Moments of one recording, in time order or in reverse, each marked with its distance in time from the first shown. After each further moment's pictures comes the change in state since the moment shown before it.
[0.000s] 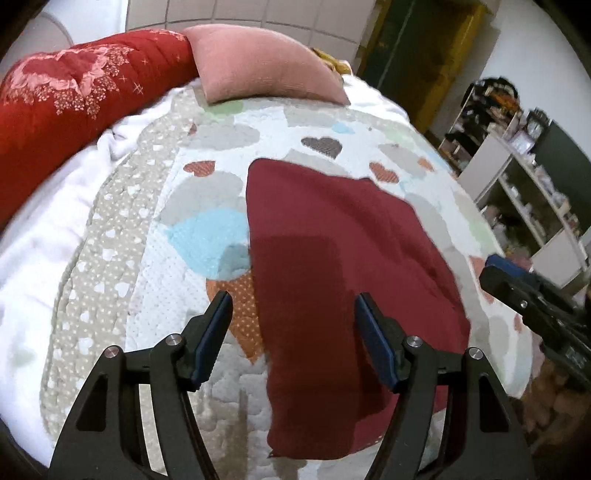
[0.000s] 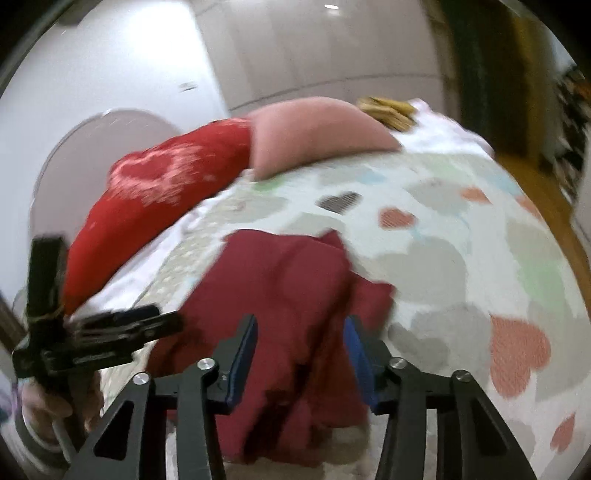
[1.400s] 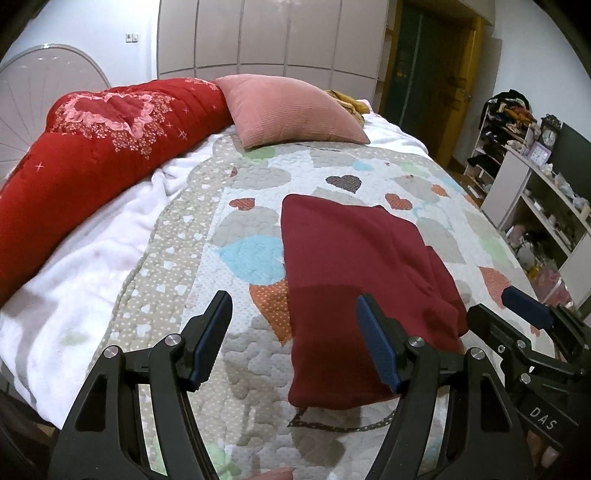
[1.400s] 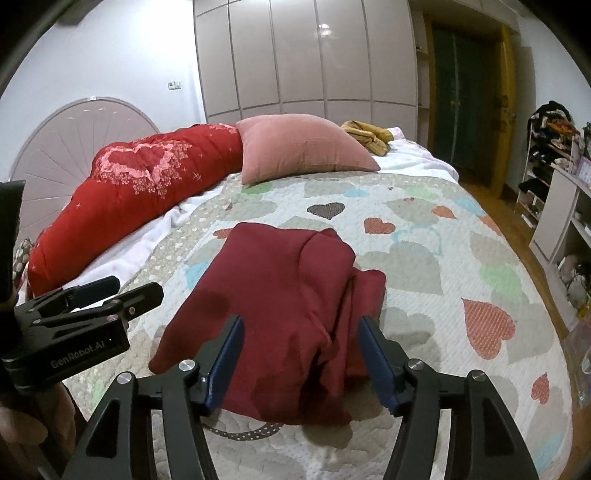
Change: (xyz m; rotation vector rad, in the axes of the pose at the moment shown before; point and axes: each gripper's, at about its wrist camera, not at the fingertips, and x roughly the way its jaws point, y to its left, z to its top) left arm -0.058 -0.010 -0.025 0.017 -0.194 0.152; right arm -0.032 0.063 -0.038 -0.029 -0.059 -0.227
